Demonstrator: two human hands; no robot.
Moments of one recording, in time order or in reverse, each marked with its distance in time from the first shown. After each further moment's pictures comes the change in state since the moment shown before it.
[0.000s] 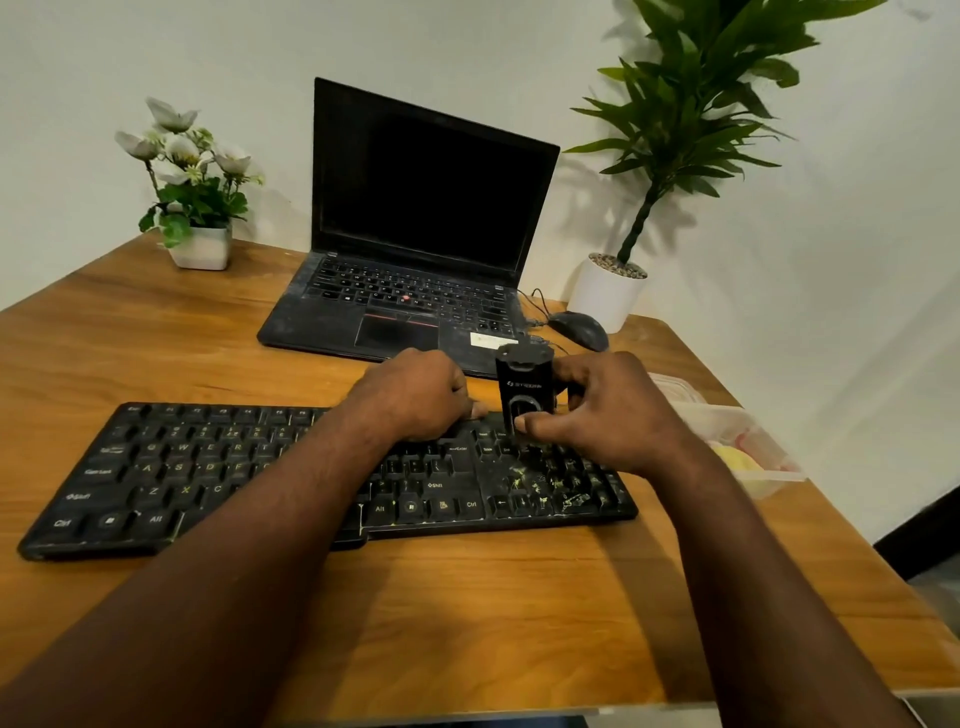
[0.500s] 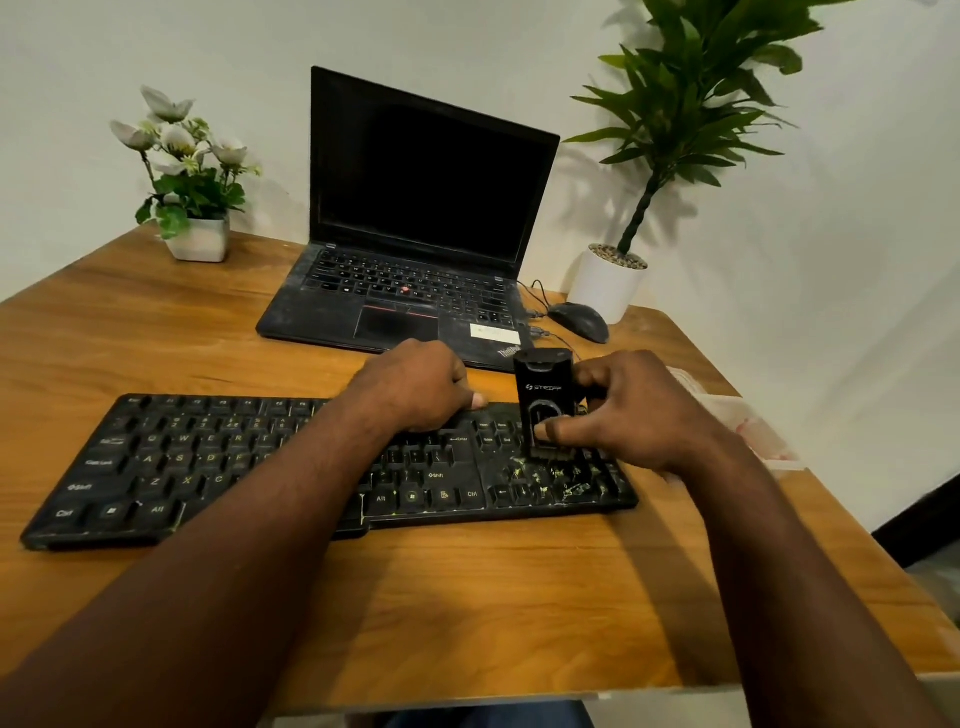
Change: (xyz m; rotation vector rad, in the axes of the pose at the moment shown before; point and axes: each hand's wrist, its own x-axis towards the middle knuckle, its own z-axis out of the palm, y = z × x) left_hand 0.000 0.000 0.001 0.023 0.019 -0.006; right_hand -0.006 0.013 -0.009 -0.022 -0.015 0.129
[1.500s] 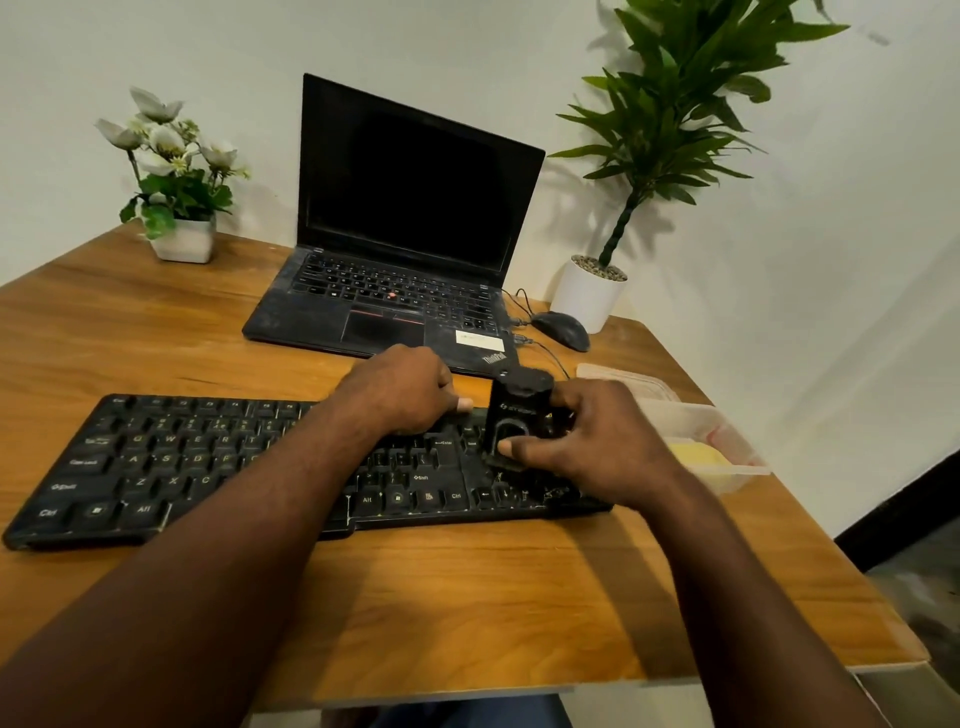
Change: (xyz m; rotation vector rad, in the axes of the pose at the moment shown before) left_hand -0.005 0.005 -0.003 0.005 -0.009 -0.017; right_hand -0.023 -0.013 0.016 0.091 0.010 -0.001
